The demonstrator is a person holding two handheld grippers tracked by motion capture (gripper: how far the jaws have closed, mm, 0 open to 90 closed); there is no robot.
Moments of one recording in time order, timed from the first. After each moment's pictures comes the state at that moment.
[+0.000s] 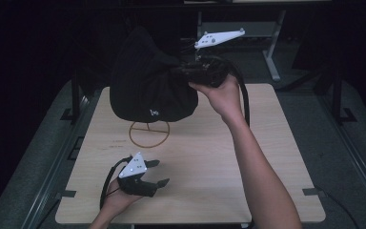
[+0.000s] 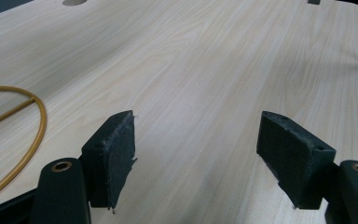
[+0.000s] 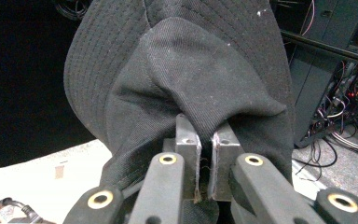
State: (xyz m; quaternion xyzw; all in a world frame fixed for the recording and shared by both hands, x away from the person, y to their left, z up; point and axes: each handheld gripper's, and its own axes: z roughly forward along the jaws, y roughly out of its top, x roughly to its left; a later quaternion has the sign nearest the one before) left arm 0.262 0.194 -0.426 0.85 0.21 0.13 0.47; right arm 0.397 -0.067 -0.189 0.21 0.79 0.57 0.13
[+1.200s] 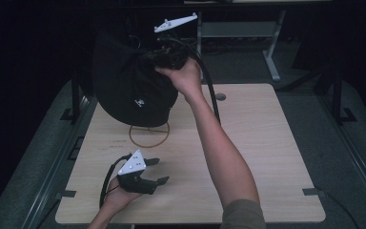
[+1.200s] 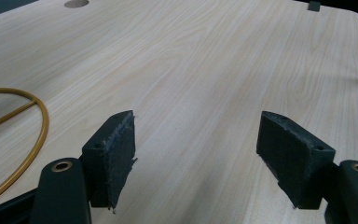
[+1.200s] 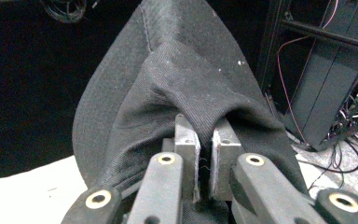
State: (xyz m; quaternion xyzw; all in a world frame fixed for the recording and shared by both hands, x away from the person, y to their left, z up) left arm 0.268 0.195 -0.425 0.85 0.22 0.12 0.47; right arm 0.464 0.016 -0.188 0.22 0.79 0.56 0.10
